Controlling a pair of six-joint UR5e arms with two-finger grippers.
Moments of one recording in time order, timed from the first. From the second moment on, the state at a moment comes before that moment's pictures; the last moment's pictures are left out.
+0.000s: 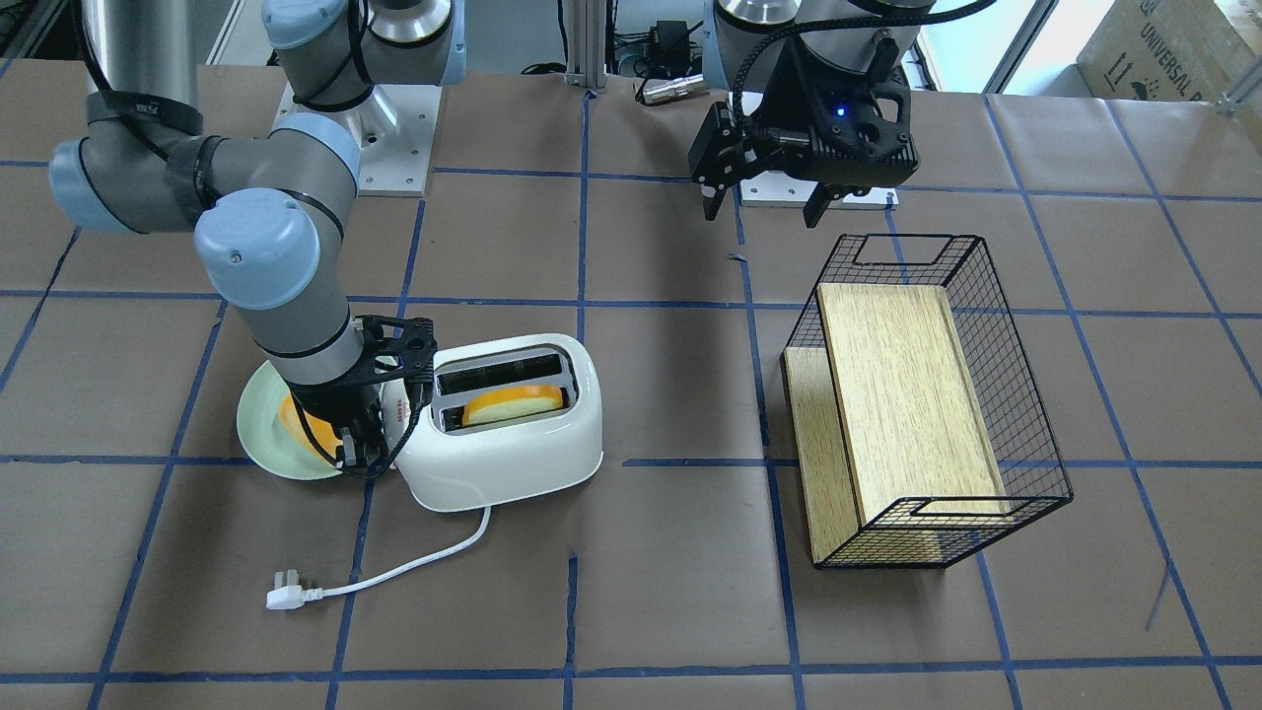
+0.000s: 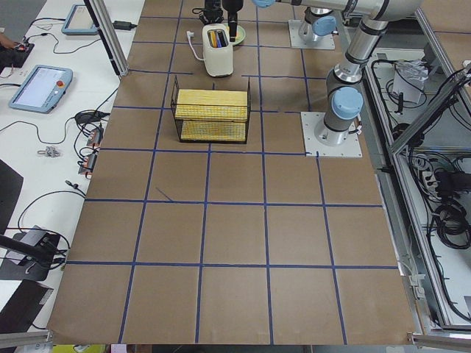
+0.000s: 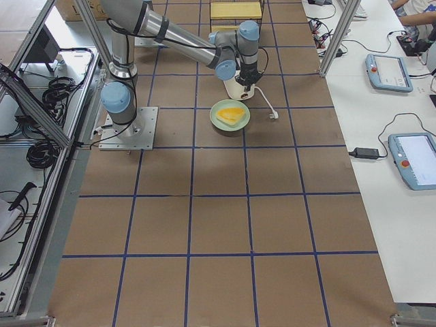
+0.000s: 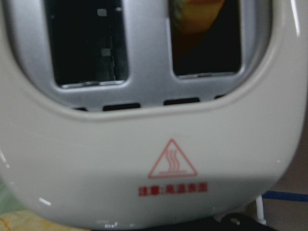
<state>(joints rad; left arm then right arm) -1.68 -1.54 -1.56 -1.59 1.45 -0.16 1.60 -1.27 1.84 -2.25 -1.54 -1.69</state>
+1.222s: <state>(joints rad) -1.68 -1.54 -1.56 -1.59 1.45 -0.16 1.60 -1.31 1.71 -2.09 -1.55 -1.60</state>
